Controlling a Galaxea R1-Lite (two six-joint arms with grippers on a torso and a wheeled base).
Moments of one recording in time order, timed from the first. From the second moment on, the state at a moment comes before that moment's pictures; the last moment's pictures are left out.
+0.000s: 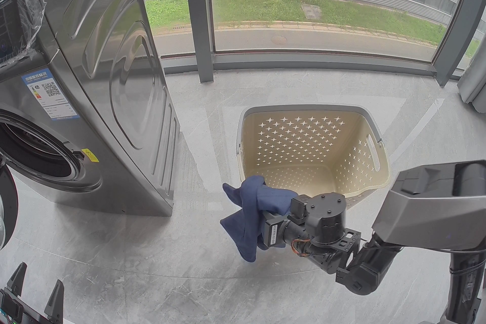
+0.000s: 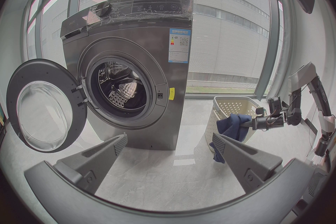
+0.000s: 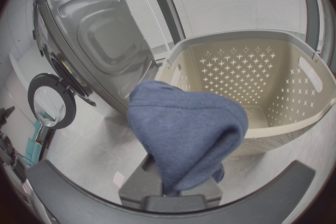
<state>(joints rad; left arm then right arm) -0.01 0.02 -0.02 0.00 0.02 -0.05 0.76 2.28 -0.71 -1.31 -0.23 0.26</state>
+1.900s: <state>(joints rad) -0.01 0.02 -0.02 0.00 0.02 -0.05 0.72 1.57 -0.46 -1.34 -0.13 0.16</state>
